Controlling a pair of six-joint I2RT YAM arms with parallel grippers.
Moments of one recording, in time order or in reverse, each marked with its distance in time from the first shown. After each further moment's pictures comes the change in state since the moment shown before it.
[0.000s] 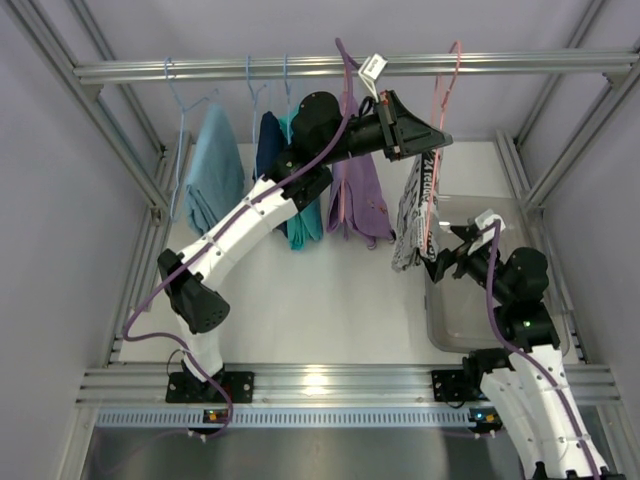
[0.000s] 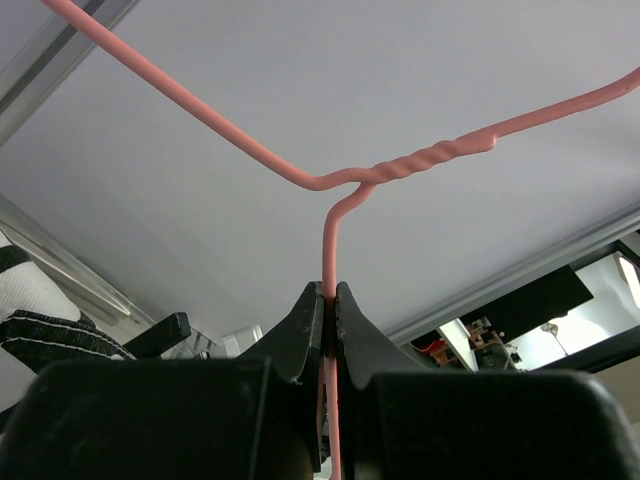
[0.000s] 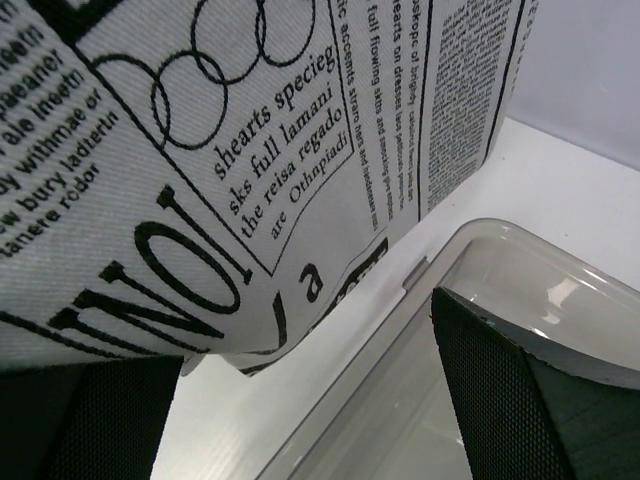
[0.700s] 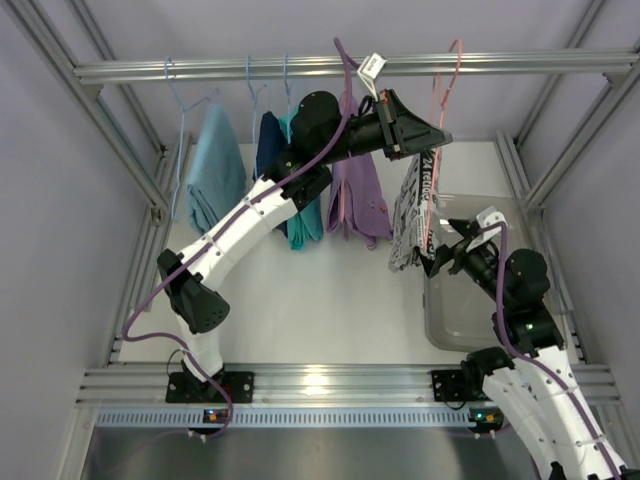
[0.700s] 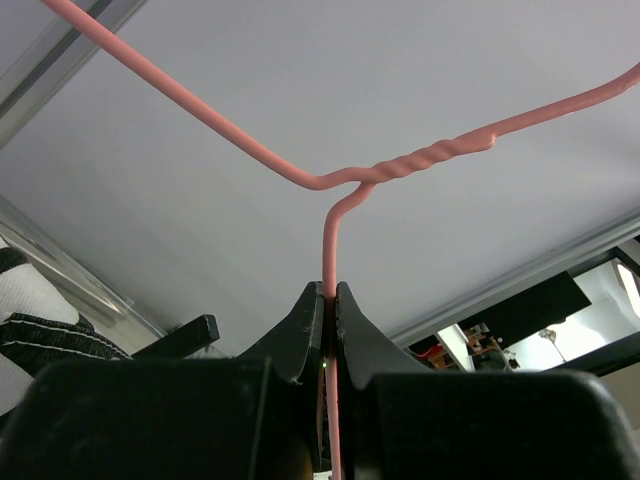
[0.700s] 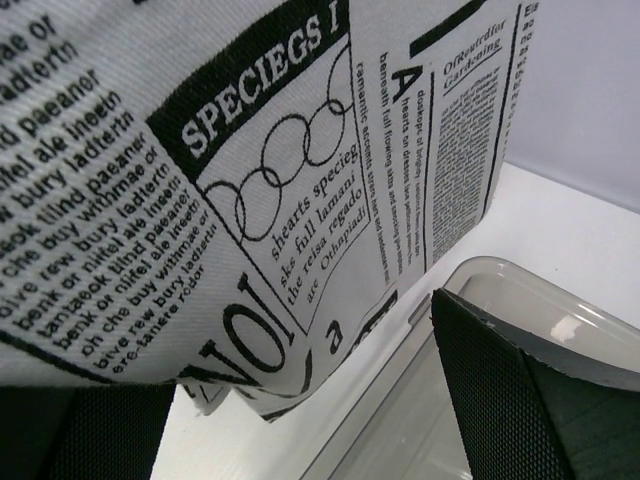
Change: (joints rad) left arm 0.000 0.000 0.007 -0.007 -0.013 -0.010; right arm 0.148 -0.010 0.047 0.035 0.156 0.052
